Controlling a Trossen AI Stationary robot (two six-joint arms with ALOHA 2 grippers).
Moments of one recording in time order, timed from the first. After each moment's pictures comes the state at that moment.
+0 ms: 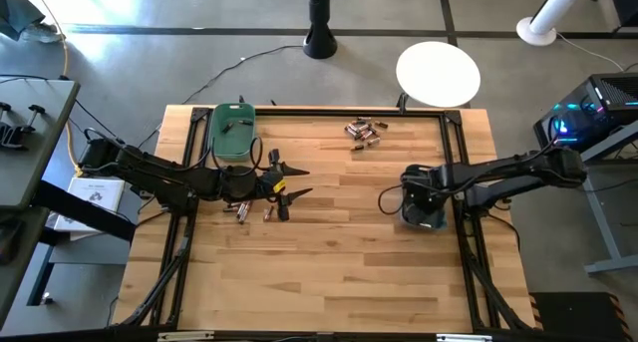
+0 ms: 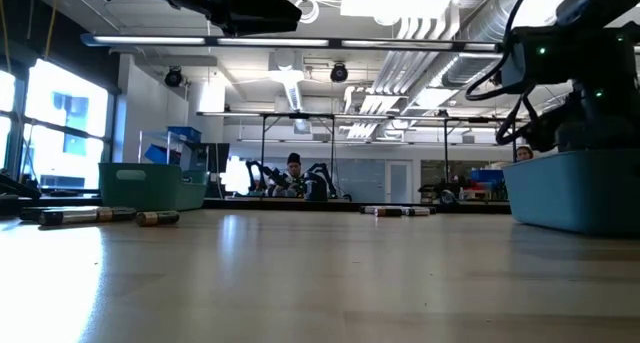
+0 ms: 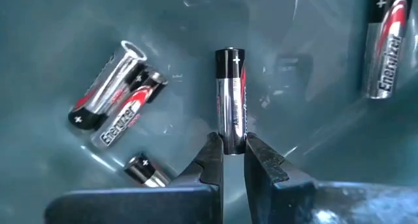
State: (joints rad) left arm -0.15 1.26 0.72 0.34 -0.40 0.16; right arm -0.05 1.14 0.52 -0.96 -0.03 0.86
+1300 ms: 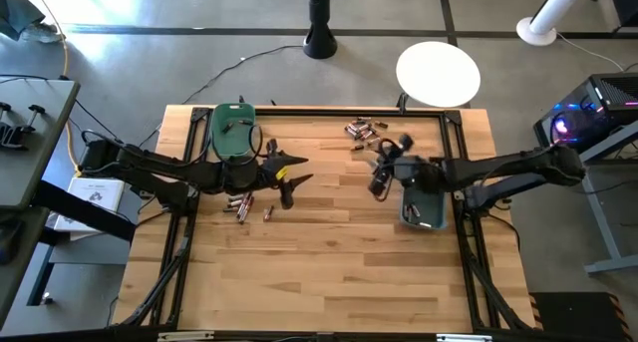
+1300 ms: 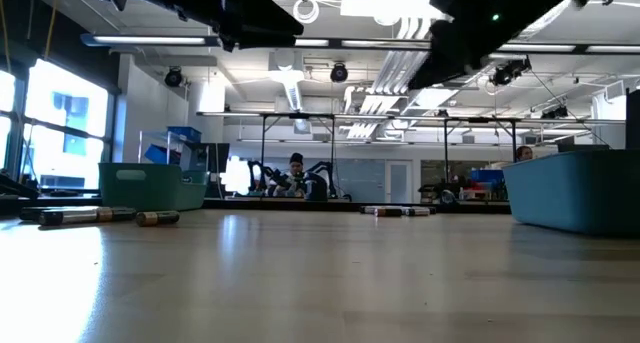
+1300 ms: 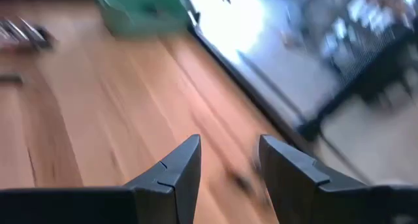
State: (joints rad) left arm -0.06 1.27 0.72 0.34 -0.40 0.06; right arm 0.00 1.16 0.71 -0.06 0.65 0.02
